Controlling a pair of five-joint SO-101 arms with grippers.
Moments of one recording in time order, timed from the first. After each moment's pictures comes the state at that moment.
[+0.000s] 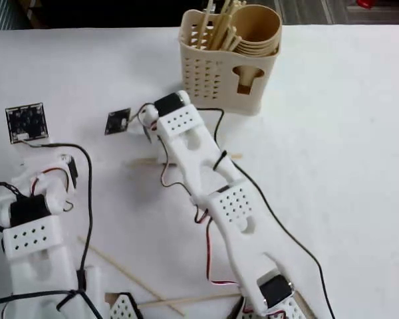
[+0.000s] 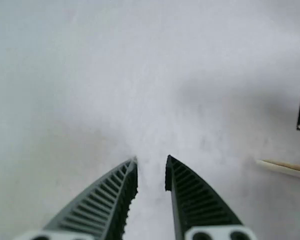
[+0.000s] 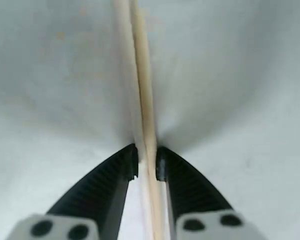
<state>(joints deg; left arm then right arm) -24.8 -51.4 60.7 47.8 -5.4 -35.2 61.3 -60.5 96.8 56.0</state>
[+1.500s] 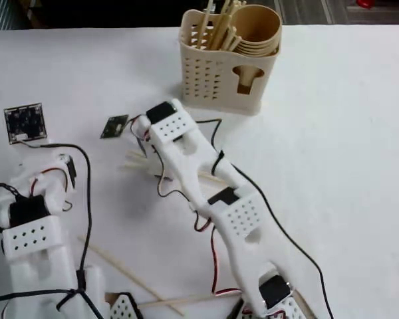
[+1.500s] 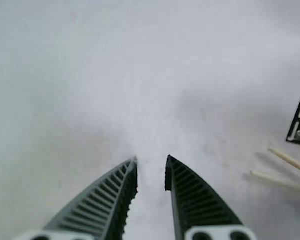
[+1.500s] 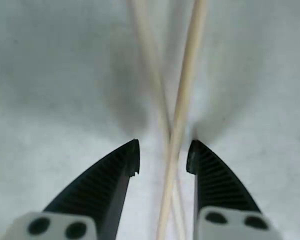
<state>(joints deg) -25.4 -51.4 61.1 46.7 -5.4 -38.4 47.9 -37.4 90.5 43.6</state>
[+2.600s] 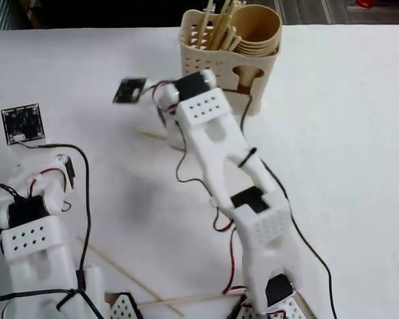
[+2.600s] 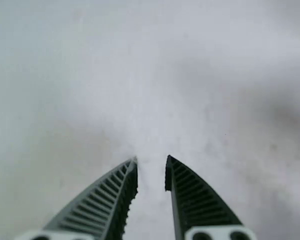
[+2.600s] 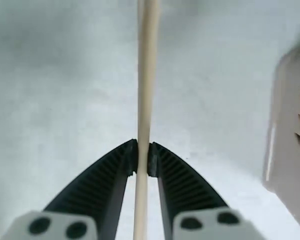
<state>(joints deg) -26.0 -51.4 61.1 46.7 -5.4 -30.7 31.4 -42.1 98.0 48.3</state>
